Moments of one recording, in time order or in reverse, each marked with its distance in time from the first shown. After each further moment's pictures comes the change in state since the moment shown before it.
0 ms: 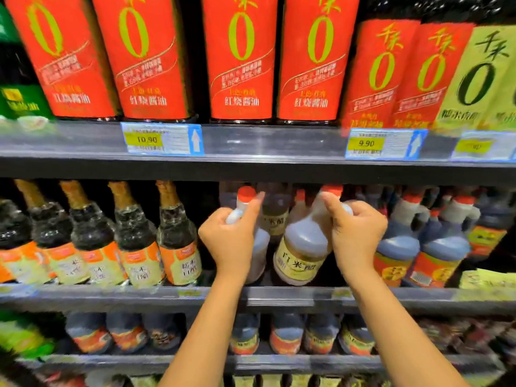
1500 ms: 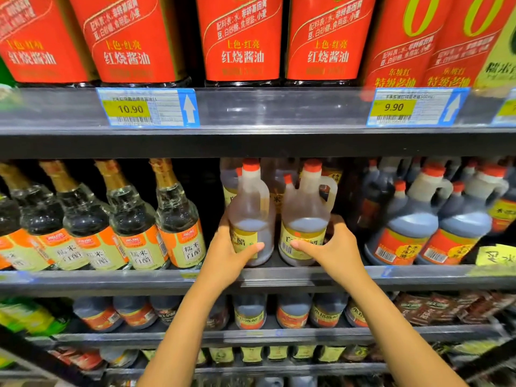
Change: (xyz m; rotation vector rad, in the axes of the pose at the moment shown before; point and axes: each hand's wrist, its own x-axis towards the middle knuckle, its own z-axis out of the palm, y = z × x) left_hand -0.009 -0.088 -0.054 0.356 -0.795 -0.198; right_hand -0.046 0.077 0.000 -0.289 -0.498 0.307
